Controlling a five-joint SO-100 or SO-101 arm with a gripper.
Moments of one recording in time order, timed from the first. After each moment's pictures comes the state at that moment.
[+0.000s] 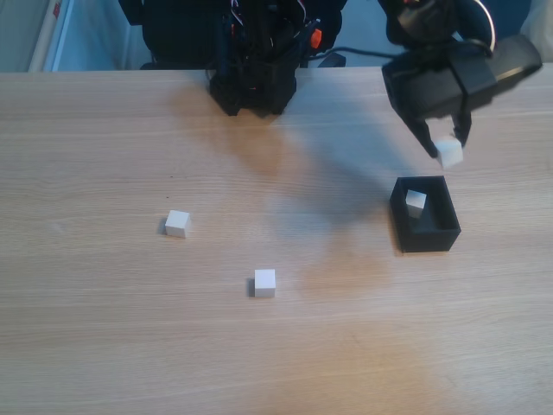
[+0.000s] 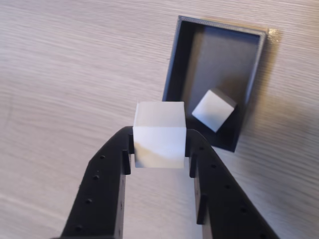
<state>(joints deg) -45.4 109.9 102.2 54.9 -50.2</state>
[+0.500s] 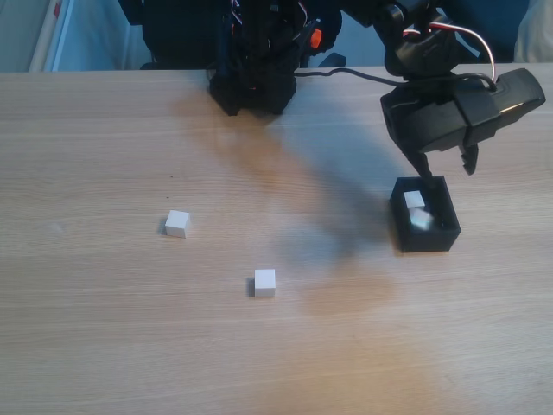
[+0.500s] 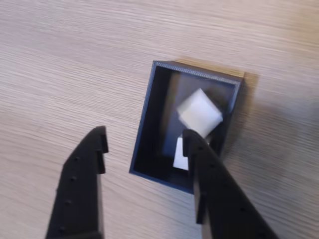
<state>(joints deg) -40.6 104.2 102.1 48.3 -56.3</state>
